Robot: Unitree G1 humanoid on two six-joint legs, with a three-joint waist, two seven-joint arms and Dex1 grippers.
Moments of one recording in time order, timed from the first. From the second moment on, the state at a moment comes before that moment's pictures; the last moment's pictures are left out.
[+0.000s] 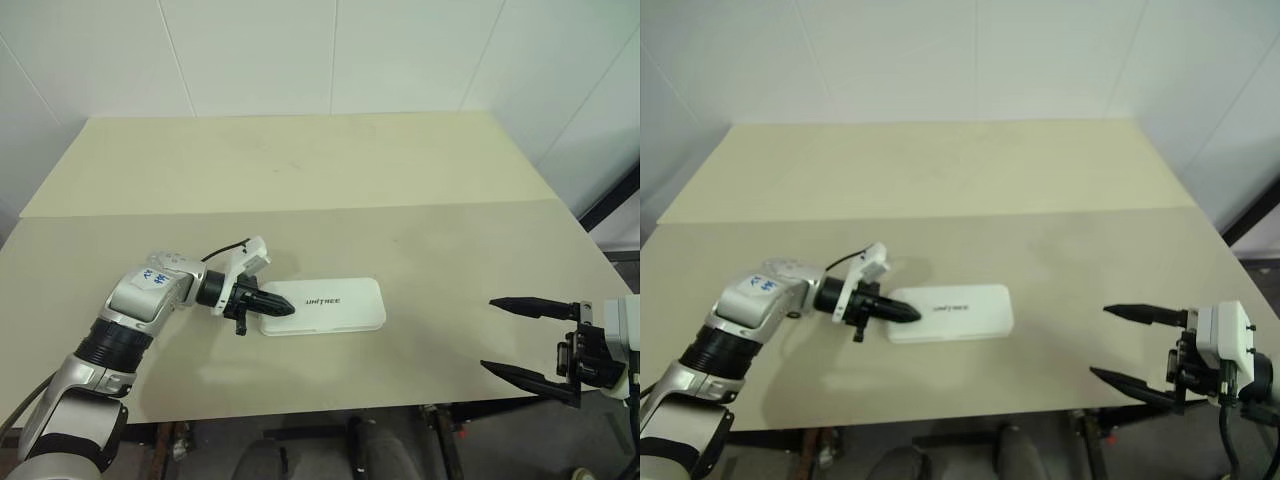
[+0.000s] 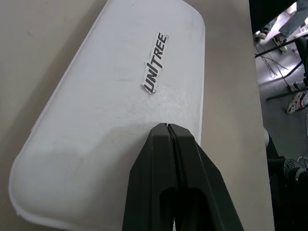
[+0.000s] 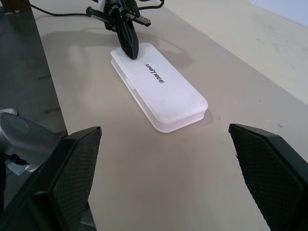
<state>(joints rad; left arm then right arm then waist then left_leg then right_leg) -0.64 0.70 -0.29 0.07 -0.39 0.87 -1.17 0.26 -0.83 -0.56 -0.38 0.67 0.20 1.32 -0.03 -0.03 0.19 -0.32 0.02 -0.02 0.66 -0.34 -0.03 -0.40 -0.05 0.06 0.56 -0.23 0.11</state>
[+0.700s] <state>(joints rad) -0.60 0.56 0.03 -0.09 -0.55 0.85 -1.03 0.14 -0.83 -0.47 -0.33 0.67 0.20 1.28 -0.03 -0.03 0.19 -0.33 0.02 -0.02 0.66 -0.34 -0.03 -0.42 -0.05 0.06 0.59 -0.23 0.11</state>
